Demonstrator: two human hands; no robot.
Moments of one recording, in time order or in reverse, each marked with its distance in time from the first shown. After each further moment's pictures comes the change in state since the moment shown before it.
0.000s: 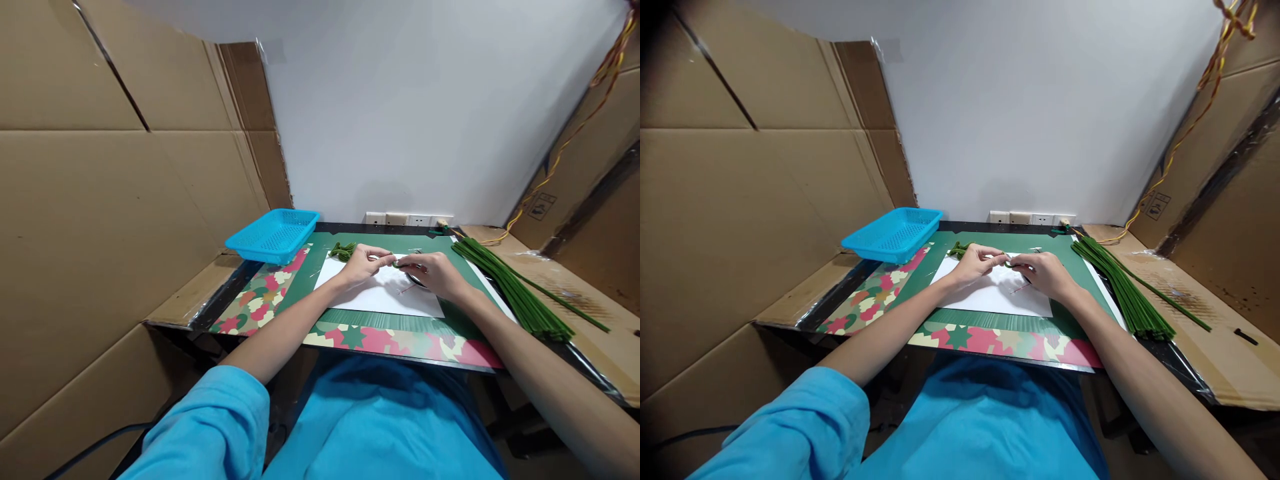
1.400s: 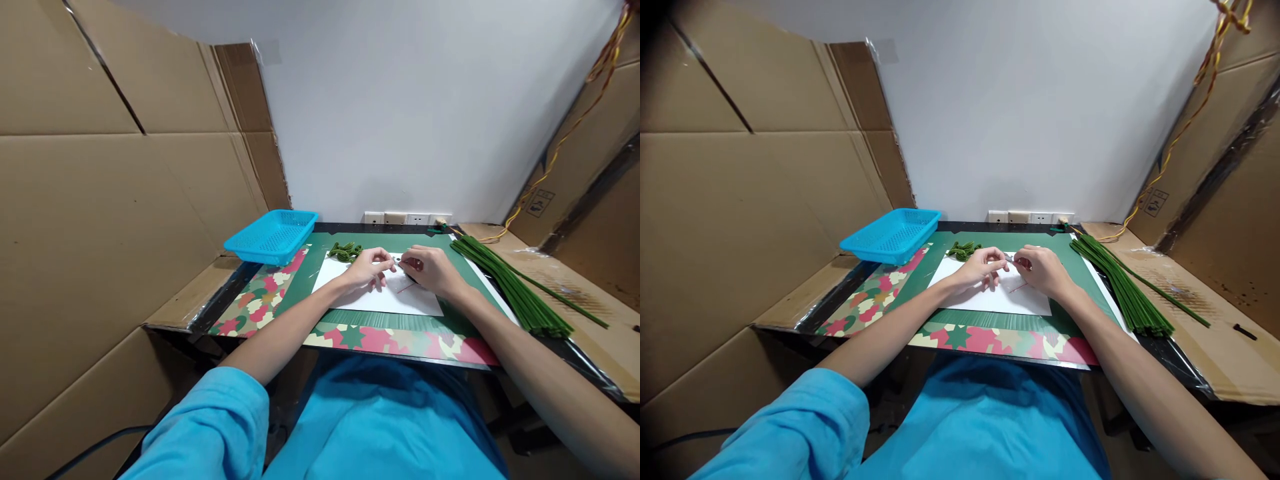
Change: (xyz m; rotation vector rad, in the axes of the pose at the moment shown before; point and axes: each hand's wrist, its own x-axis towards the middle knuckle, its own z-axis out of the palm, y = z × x) left_hand -0.011 0.011 0.013 -0.058 -0.126 -0.224; right_hand 0.004 -0.009 0.001 -0.215 0.053 0.029
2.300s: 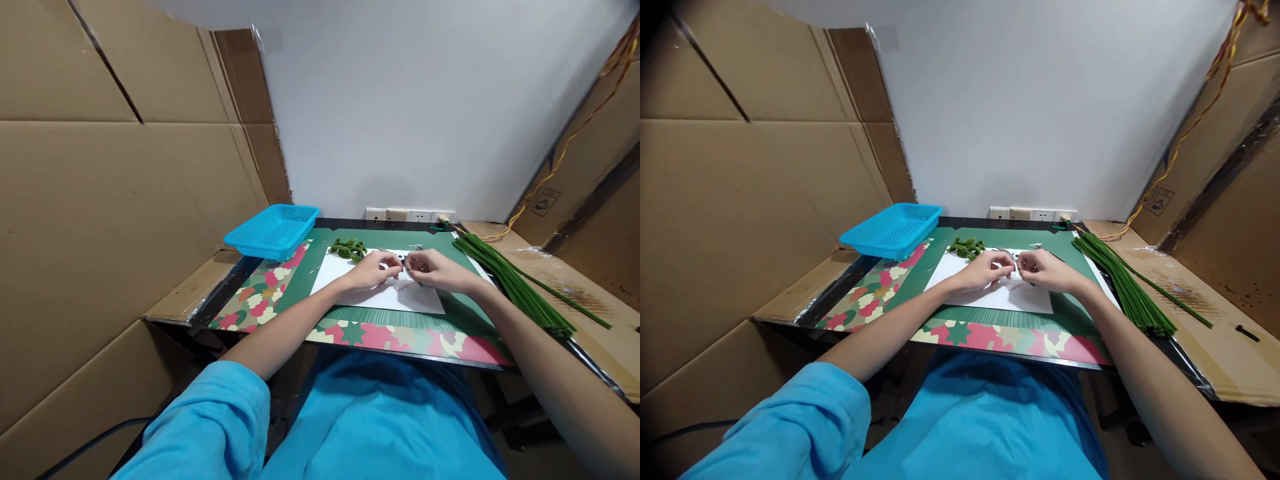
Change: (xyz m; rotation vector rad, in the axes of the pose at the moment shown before) left_hand 0.003 -0.002 0.003 0.228 -0.122 0.161; right_hand 0.000 0.007 -0.023 0.486 -0.496 0.113
